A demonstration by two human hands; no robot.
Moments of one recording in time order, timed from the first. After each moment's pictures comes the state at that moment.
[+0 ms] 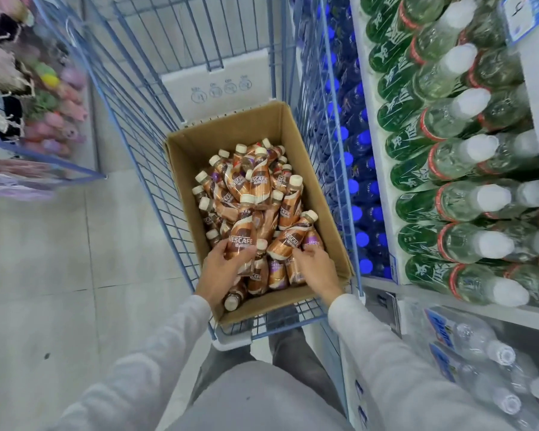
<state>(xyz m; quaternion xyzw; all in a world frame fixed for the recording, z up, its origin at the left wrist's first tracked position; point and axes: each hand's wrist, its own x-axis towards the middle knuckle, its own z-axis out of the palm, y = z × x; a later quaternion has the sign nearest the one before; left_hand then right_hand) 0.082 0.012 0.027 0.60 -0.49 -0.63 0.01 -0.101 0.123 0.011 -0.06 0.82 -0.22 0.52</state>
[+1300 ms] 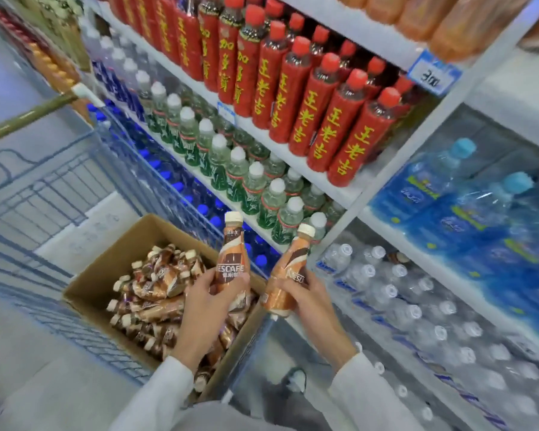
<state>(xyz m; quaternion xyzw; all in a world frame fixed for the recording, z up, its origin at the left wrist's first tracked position) 0.031 0.072 0.212 0.29 -0.65 -0.70 -0.01 -0.040 0.252 0.203 0.15 0.67 -0.66 0.29</state>
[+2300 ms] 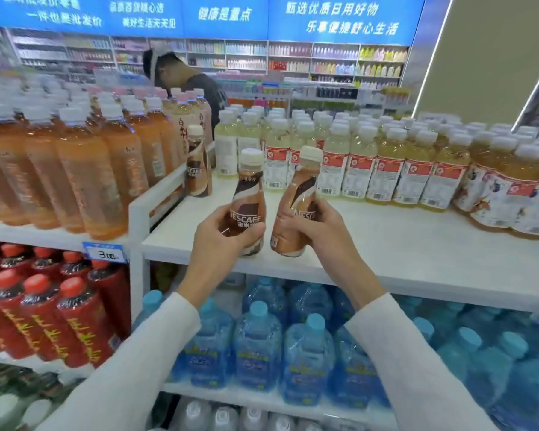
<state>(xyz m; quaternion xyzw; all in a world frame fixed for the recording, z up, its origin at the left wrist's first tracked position) -0.280 0.465 0.455 -0.18 -0.71 -0.67 0.07 -0.224 0.650 0.484 0.04 0.72 -0.68 -0.16</state>
